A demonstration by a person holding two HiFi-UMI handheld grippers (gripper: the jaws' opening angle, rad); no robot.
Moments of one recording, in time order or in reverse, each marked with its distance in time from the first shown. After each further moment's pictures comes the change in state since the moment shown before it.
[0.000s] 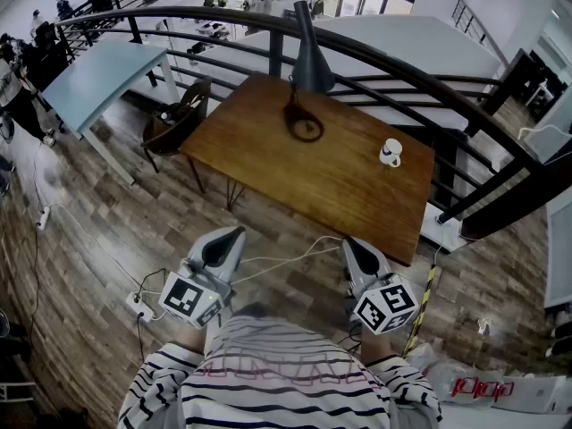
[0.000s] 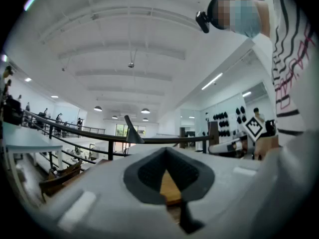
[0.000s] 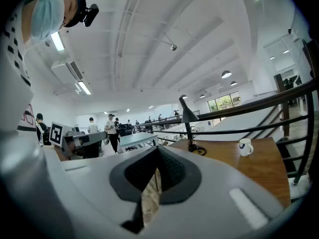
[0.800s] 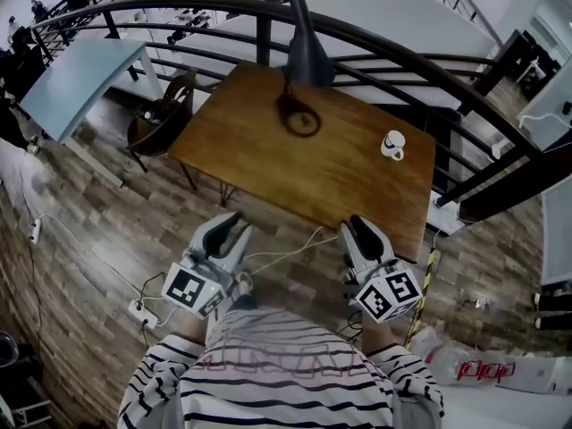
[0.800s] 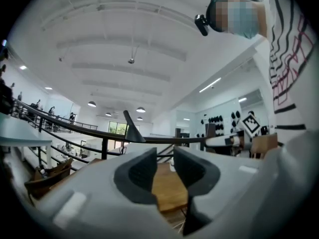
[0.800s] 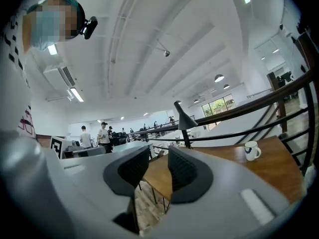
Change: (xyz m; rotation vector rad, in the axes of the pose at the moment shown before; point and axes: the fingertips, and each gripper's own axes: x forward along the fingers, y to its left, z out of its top) left arm 0.054 0.091 -0.021 -0.036 -0.027 -0.088; right arm 0.097 -0.018 0.027 0.034 -0.115 -0.038
